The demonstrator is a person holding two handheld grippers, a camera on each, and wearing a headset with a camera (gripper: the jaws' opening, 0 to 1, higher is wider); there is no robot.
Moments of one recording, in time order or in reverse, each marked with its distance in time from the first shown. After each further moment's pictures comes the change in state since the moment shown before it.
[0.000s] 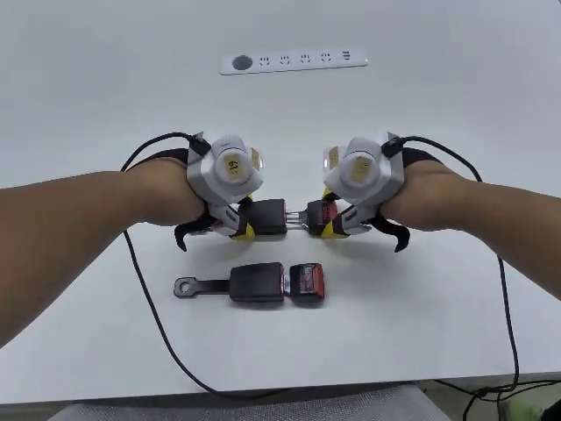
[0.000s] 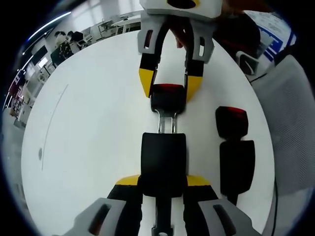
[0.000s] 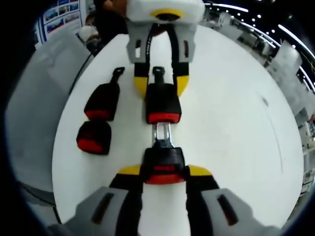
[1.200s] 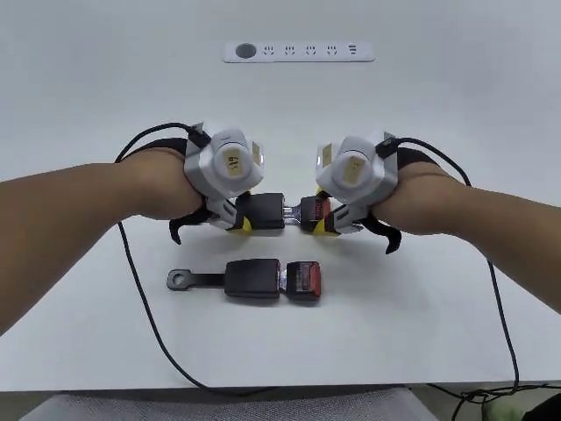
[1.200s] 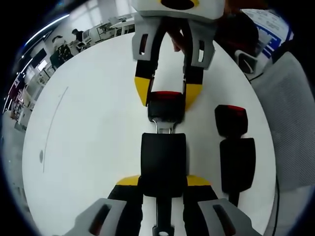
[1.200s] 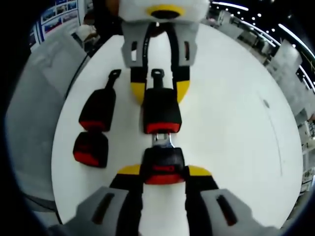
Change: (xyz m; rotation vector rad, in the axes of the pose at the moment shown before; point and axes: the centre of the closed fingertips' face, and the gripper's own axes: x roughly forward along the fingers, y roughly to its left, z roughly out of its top) left arm 0.000 0.002 -0.001 0.025 -0.008 0.006; right arm 0.013 -0.003 0.024 0.009 0.017 -0.011
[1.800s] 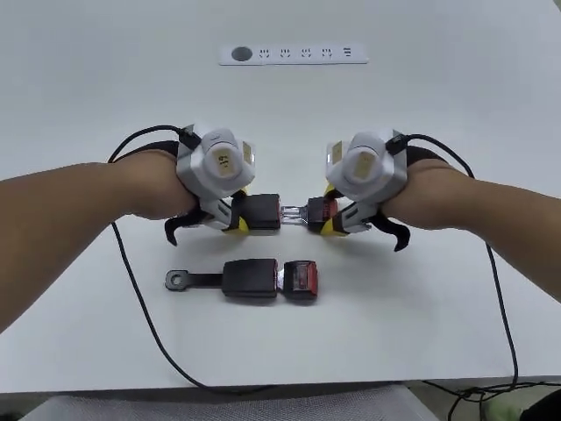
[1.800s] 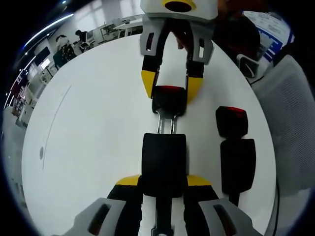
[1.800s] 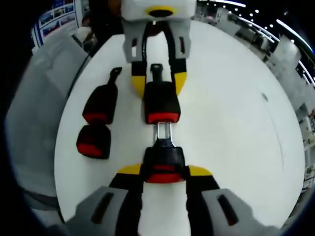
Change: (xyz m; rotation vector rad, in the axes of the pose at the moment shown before) left arm -0.001 0.002 -0.002 -0.026 -0.030 0.008; right arm -0.009 0.001 -0.009 0.024 0.009 0.016
